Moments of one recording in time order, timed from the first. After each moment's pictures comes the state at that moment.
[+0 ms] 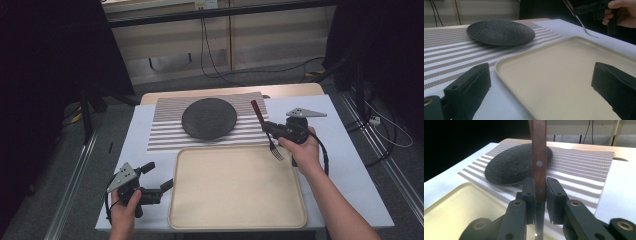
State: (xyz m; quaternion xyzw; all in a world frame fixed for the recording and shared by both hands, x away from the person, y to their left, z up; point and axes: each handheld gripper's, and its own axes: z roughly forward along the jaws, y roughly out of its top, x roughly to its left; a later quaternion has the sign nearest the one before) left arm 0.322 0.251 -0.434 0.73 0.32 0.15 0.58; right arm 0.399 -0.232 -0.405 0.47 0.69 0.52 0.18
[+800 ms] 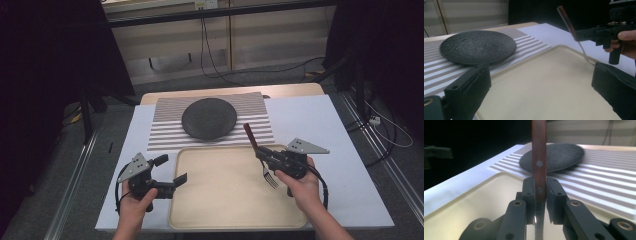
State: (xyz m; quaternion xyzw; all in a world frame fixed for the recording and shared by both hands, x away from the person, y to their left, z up) left arm 0.324 0.203 -0.393 0.74 0.30 0.12 0.59; right arm 0.320 -0.200 -0.423 0.42 0.68 0.57 0.17
